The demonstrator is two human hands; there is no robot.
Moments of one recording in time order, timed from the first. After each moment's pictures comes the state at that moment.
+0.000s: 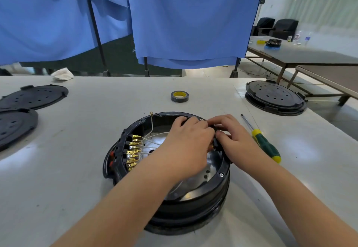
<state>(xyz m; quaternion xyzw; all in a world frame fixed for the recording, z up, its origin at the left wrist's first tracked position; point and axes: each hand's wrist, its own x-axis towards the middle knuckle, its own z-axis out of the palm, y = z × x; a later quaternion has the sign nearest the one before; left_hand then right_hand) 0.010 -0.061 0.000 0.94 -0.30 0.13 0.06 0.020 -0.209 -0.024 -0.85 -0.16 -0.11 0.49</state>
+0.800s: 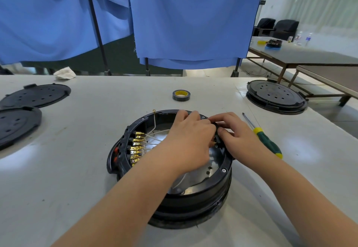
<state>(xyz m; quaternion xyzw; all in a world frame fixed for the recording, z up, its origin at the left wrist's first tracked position) 0.010 -0.059 0.005 0.94 -0.31 0.15 0.05 0.019 -0.209 -0.022 -0.86 -0.14 -0.09 0.49</state>
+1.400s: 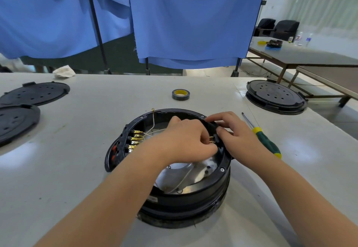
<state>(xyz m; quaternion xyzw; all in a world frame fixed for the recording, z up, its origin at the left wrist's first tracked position) 0.016 -0.052 0.010 0.95 -0.25 -0.04 0.20 0.018 -0.208 -0.021 -0.86 -0.13 -0.09 0.48</state>
